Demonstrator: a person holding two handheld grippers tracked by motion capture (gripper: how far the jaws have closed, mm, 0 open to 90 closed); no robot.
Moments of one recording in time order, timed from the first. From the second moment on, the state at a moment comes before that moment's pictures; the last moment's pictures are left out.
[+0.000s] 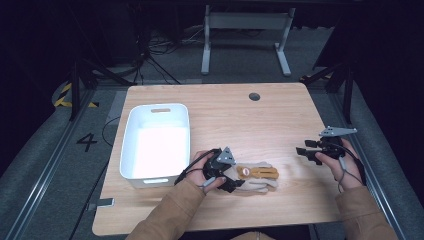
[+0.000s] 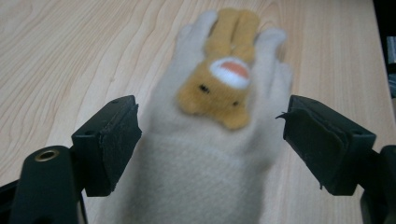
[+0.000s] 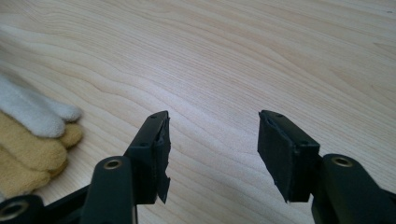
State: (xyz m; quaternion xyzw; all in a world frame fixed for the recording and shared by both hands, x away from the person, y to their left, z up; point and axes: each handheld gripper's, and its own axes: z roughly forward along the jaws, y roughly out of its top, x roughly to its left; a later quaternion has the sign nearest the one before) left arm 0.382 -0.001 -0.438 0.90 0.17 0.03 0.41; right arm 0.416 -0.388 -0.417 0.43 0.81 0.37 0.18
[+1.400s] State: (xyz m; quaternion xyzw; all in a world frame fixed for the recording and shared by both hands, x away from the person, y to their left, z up) left arm 0.379 -0.028 -0.462 0.94 0.13 0.03 0.32; right arm 0.417 -0.382 -0.424 0.43 0.82 0.35 0.17
